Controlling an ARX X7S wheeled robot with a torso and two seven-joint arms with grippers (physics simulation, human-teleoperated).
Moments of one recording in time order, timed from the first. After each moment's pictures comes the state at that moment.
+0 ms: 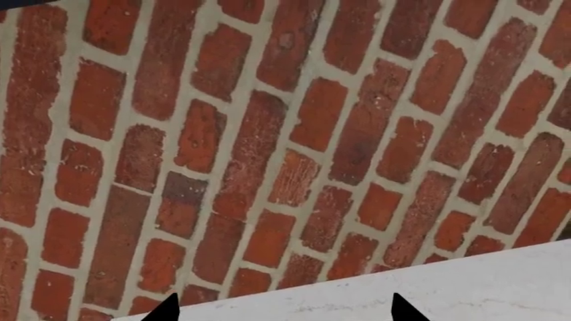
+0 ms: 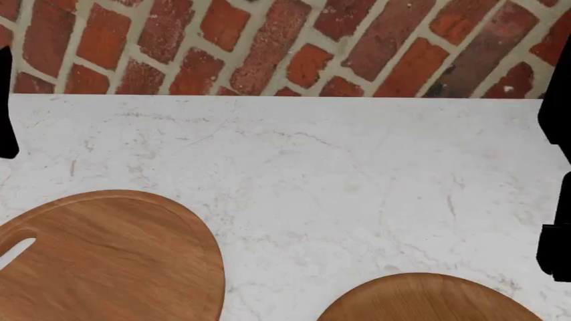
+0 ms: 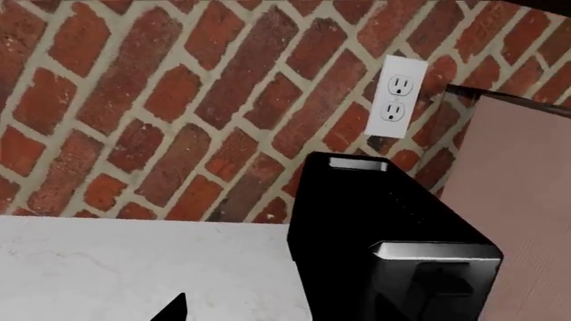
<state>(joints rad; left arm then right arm) -1.11 -0.67 0.05 0.51 -1.46 -1.34 -0.85 0.96 1.15 0.18 -0.61 2.29 1.22 1.43</state>
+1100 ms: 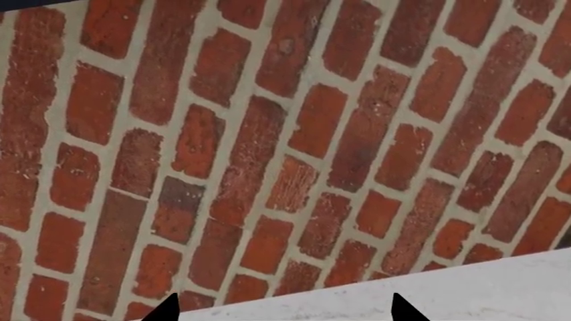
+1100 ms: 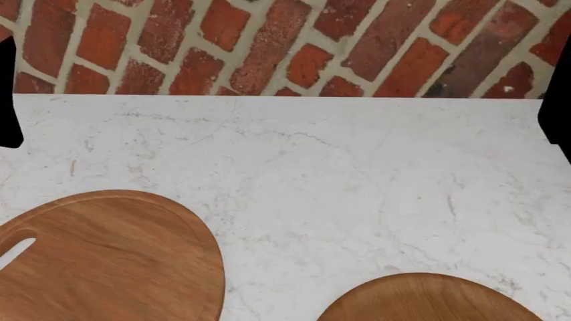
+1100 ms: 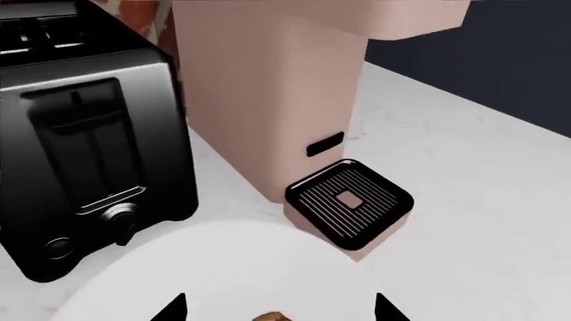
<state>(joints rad) -1.13 -0.68 0.10 0.48 -1.44 -1.28 -0.83 -0.23 1.09 1.43 -0.35 1.63 1.47 0.80</state>
